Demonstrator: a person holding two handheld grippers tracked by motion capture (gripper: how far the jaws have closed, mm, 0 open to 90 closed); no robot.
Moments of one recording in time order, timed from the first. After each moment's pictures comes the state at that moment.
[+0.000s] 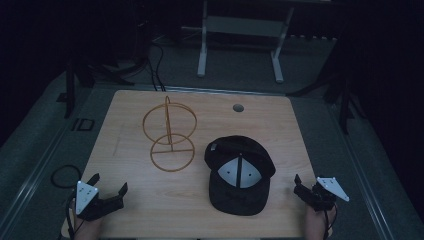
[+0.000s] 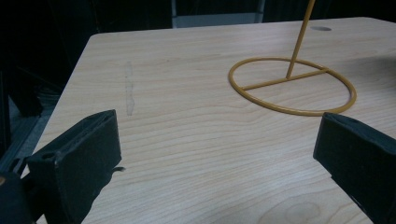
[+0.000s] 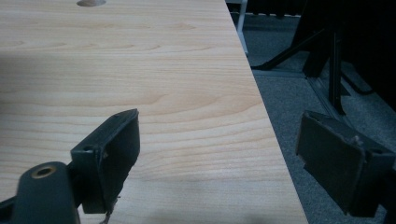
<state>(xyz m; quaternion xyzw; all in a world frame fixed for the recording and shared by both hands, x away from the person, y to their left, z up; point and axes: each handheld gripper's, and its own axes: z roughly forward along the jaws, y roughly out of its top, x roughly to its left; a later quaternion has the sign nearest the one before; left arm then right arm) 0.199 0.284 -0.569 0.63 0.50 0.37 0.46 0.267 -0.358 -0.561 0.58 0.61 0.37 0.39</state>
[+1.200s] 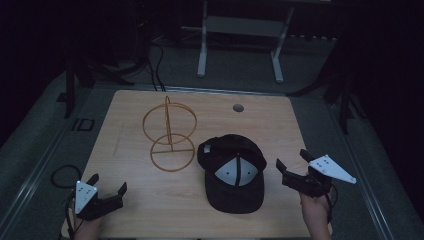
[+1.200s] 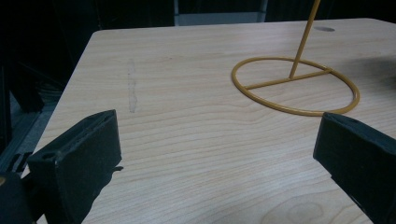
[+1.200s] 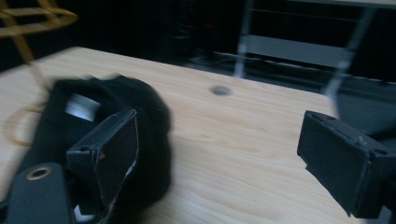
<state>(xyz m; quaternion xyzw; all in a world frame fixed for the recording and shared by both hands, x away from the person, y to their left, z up) 0.200 0.285 -0.569 0.63 0.51 0.36 0.46 0.259 -0.291 -0.437 0.42 0.69 0.50 0.32</state>
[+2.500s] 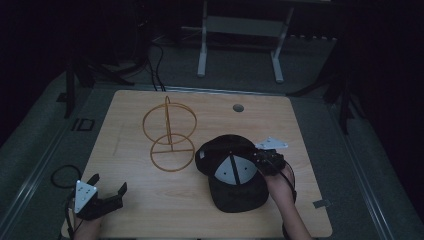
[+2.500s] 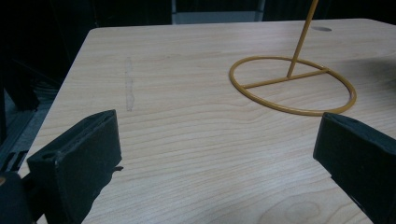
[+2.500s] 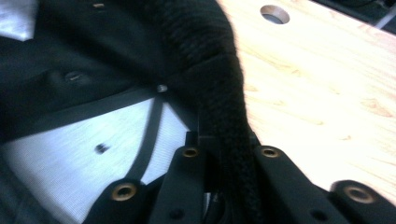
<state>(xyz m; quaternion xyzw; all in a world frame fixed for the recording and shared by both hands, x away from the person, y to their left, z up) 0.200 0.286 -0.569 0.63 0.51 0.36 0.47 0.335 -0.207 -0.479 0.42 0.81 0.32 0.26</state>
